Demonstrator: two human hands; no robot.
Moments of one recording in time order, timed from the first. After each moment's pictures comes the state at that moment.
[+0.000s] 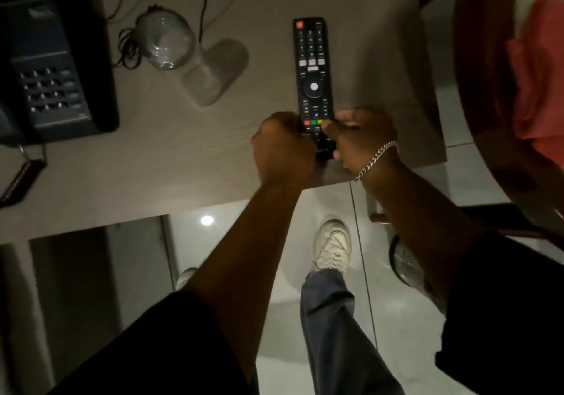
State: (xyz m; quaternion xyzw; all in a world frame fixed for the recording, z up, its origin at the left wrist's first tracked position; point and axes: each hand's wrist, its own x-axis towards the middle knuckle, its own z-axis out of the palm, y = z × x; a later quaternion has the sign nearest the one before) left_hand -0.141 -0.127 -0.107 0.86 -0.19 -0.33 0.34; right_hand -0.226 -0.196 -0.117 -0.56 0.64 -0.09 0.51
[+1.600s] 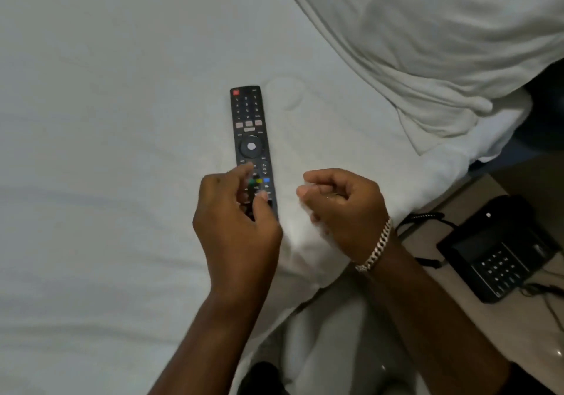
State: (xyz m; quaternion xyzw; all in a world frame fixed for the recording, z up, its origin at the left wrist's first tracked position) left_hand 0.133 0.408 0.064 0.85 0.23 0.17 0.45; right_hand 0.175 0.280 0.060 -0.80 0.13 0.13 0.57
